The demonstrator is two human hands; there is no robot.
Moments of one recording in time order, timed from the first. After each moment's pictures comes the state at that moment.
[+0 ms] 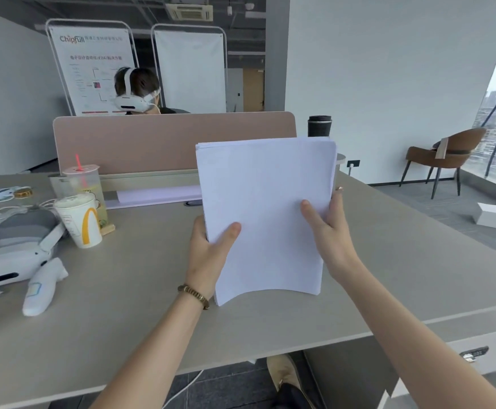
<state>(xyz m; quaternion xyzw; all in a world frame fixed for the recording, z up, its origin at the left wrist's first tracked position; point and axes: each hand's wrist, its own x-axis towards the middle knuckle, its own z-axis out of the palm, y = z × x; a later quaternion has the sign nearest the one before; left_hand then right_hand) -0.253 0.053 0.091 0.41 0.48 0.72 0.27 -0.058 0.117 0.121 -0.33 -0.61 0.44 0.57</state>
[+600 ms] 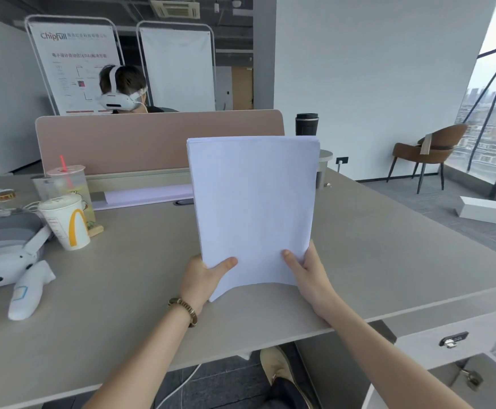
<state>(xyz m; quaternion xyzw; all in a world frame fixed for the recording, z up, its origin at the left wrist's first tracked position) -0.262 0.054 0.043 0.45 0.62 0.58 0.29 -0.051 0.117 0.030 -0.39 -0.63 0.46 0.49</state>
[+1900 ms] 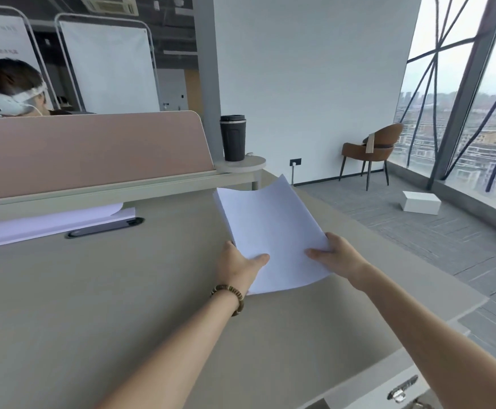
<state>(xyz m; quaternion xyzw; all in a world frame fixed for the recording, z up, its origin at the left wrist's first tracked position) -0.051 0.268 0.046 0.47 0.68 0.50 0.28 0.171 0.329 0.036 -0.55 -0.62 0.39 0.39</state>
